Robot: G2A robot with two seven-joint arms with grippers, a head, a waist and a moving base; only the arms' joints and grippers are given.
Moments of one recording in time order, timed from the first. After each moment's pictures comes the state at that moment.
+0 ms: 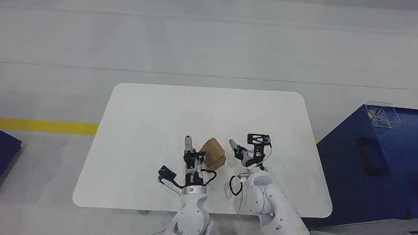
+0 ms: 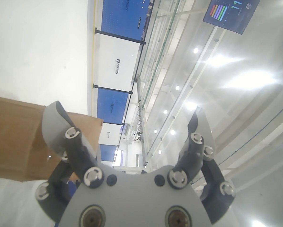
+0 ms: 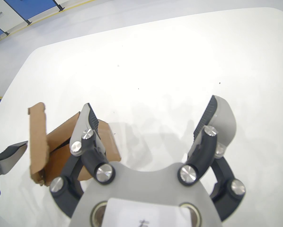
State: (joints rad) left arm 1.39 -1.70 -1.03 -1.34 -0.05 -0.43 0.51; right arm -1.37 -1.46 1.25 -1.49 -1.19 0.25 0.11
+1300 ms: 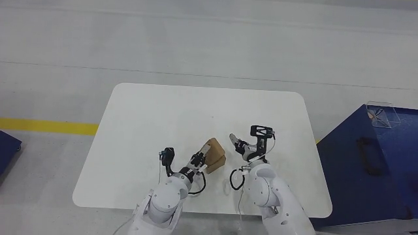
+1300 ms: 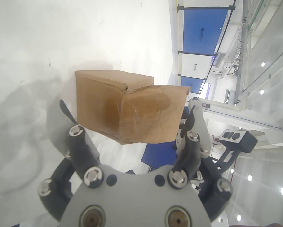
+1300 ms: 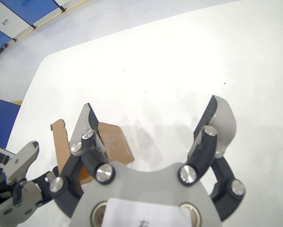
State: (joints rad) left arm 1.36 -1.60 -1.23 -1.48 0.23 0.27 -0.29; right arm -1.35 -1.46 1.27 -1.57 -1.13 0.27 0.27
